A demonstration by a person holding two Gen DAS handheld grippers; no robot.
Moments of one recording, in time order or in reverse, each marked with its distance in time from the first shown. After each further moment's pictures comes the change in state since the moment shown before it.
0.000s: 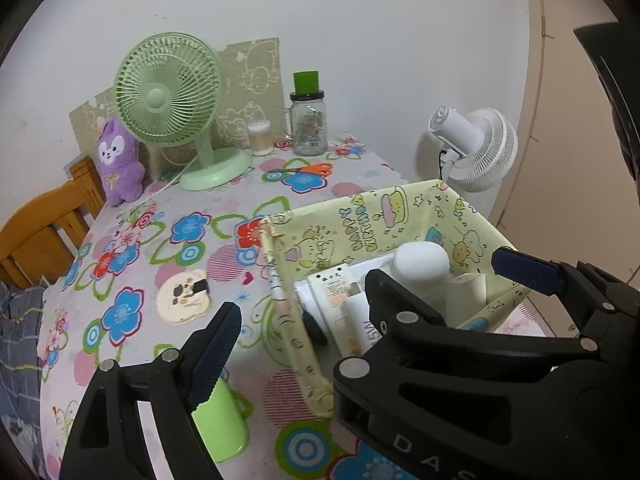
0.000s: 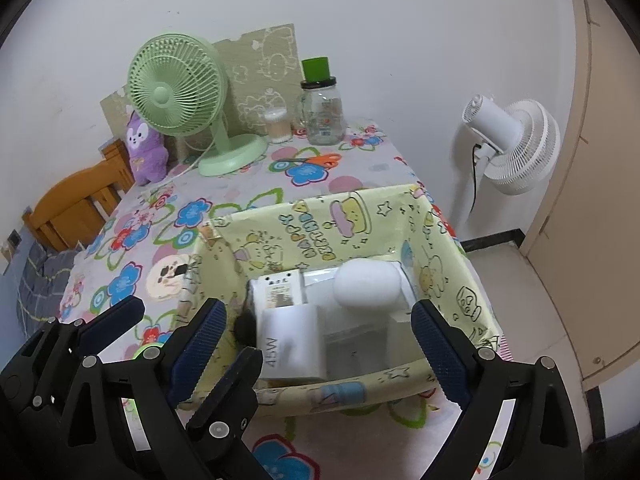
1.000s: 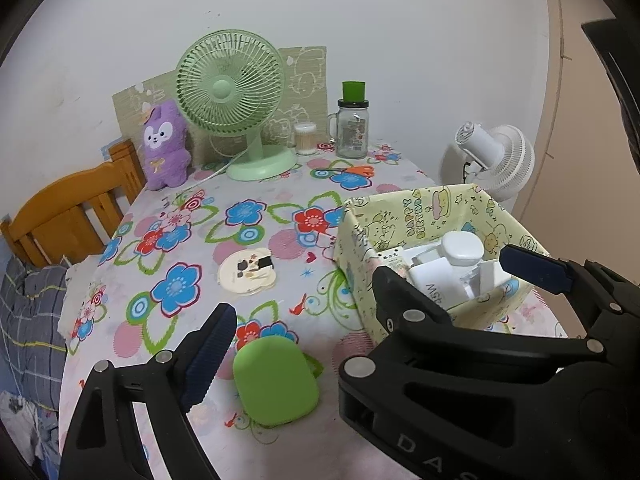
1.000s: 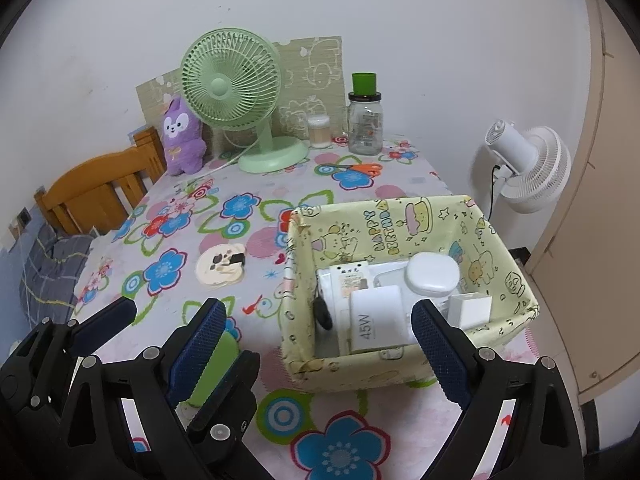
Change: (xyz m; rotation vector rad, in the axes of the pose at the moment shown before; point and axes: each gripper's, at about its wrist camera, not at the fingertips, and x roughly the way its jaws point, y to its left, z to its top) left arm -0.044 0.057 -0.032 -0.064 -0.026 0.046; right arm -0.029 0.073 -0.020 -0.070 -0.033 0.006
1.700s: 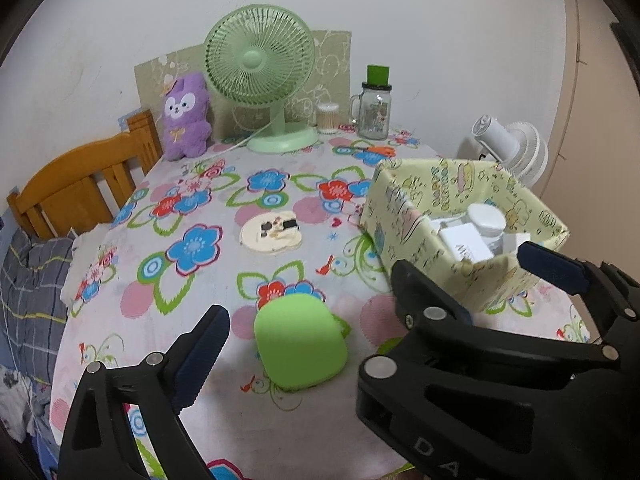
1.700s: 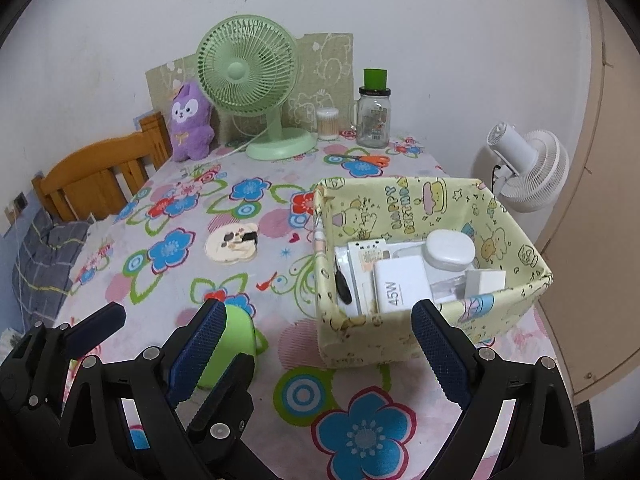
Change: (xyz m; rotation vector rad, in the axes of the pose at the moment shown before) left arm 0.004 0.025 -0.037 -0.054 0.036 0.025; right arm 0.002 0.026 -0.032 -0.040 -0.003 -0.036
